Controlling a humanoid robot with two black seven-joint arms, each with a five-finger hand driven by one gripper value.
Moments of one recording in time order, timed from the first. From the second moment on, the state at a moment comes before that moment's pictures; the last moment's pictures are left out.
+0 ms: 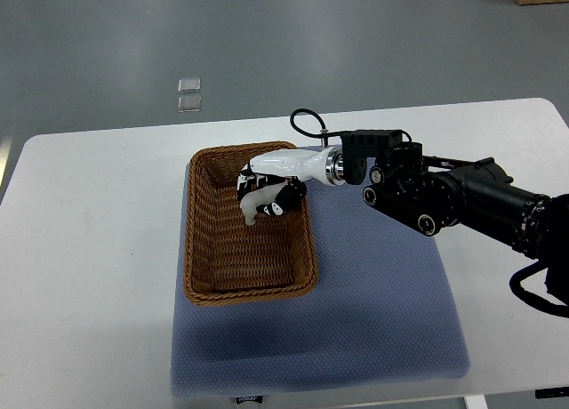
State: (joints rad) left arm 0.06 0.00 -0.16 -0.15 0.04 -0.01 0.06; right arm 1.07 0.00 0.19 0.62 -1.45 0.19 0.38
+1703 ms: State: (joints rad) left arm 0.06 0.00 -0.16 -0.15 0.04 -0.01 0.06; right arm 0.99 -0.27 0.30 0.66 -0.10 0.35 0.27
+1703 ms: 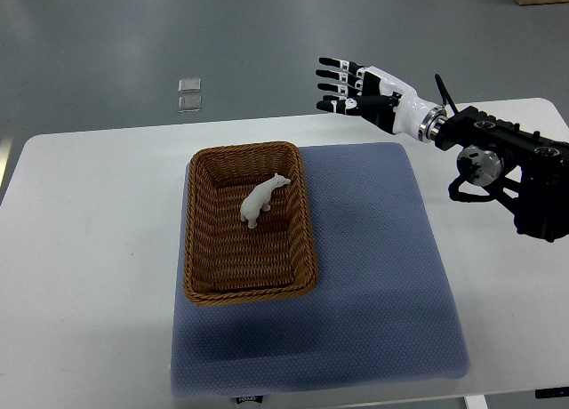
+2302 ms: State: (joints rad) left arm 0.06 0.00 -0.16 -0.15 0.04 -0.01 0.06; right arm 0.93 -0.27 0.30 0.61 0.29 0.36 0.18
